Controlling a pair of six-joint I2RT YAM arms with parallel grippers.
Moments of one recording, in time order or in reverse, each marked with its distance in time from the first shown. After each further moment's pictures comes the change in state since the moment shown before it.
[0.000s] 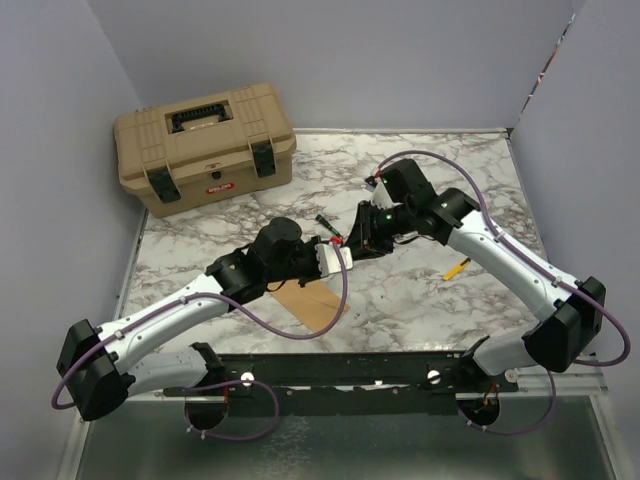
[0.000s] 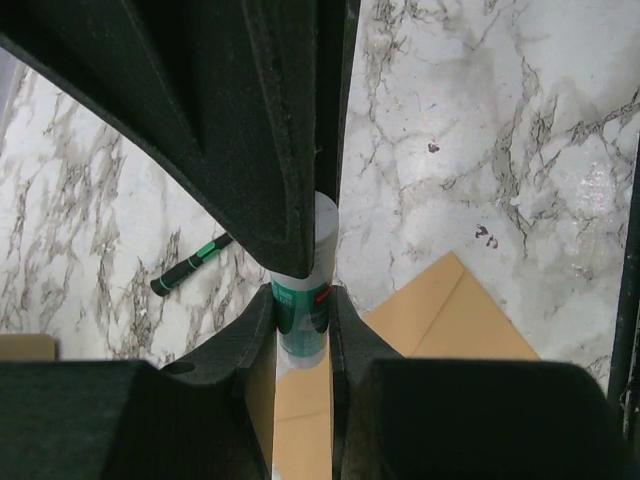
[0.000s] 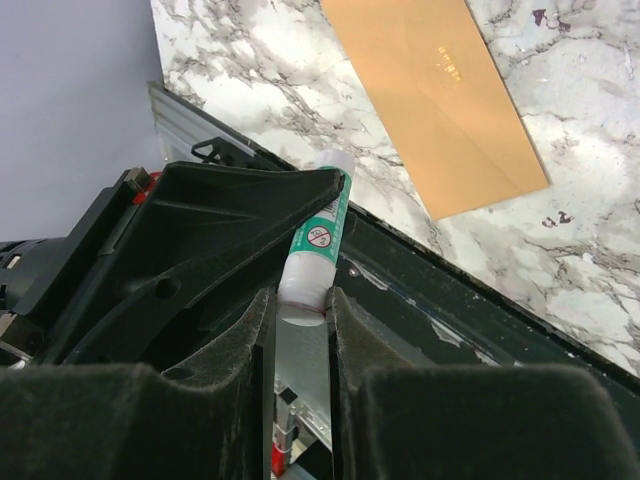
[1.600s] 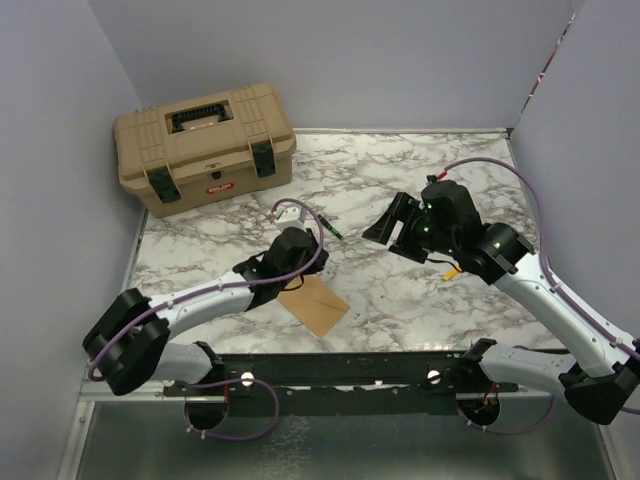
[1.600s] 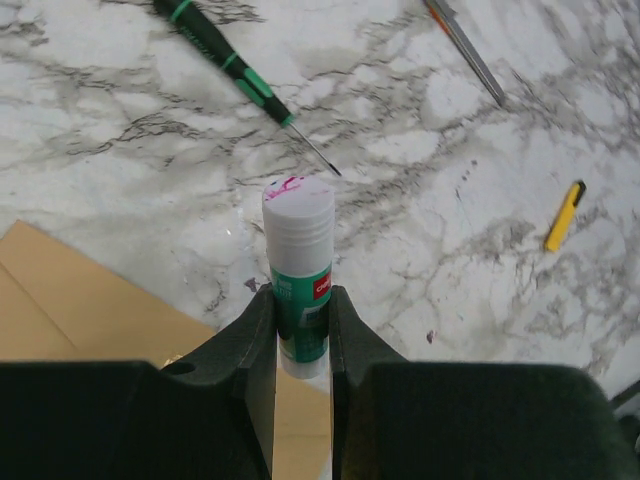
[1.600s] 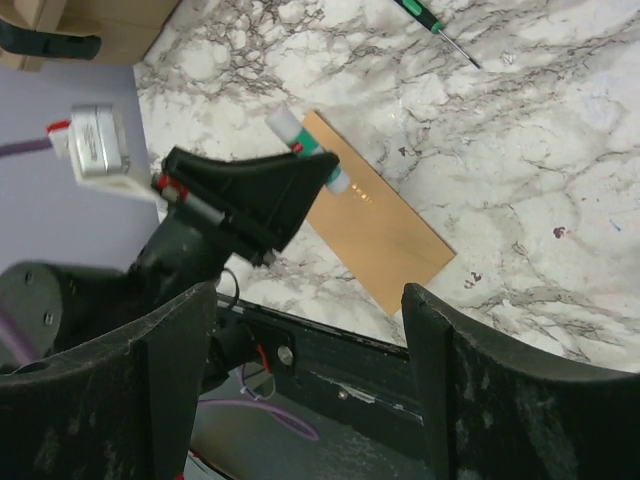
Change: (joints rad) left arm 0.036 0.158 -0.213 0.336 -0.523 -1.279; right arm 0.010 -0.329 -0.168 0.069 0.494 0.193
